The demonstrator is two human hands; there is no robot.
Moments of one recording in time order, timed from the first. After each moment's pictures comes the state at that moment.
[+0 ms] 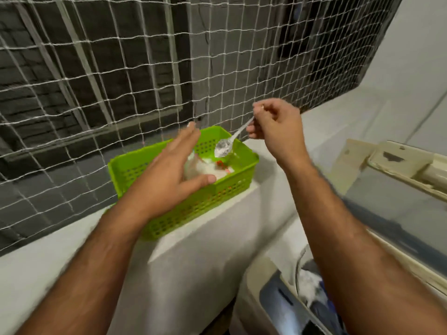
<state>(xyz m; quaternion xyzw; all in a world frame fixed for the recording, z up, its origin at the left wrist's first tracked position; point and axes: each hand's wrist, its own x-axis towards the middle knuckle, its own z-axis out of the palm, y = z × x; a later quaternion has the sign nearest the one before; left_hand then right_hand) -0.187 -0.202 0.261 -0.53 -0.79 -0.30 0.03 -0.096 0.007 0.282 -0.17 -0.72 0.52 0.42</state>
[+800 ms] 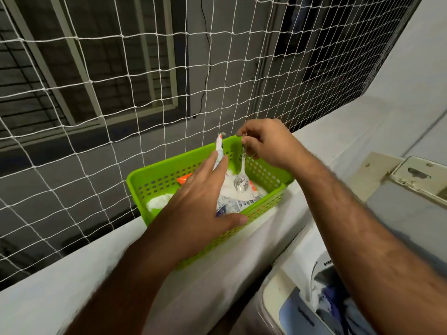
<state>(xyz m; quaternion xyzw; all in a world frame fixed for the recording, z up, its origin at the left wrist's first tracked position) -0.200 -0.217 0.246 -0.53 -0.80 -0.29 -0.05 -0.172 0.007 0.276 -0.11 -0.96 0.17 0.21</state>
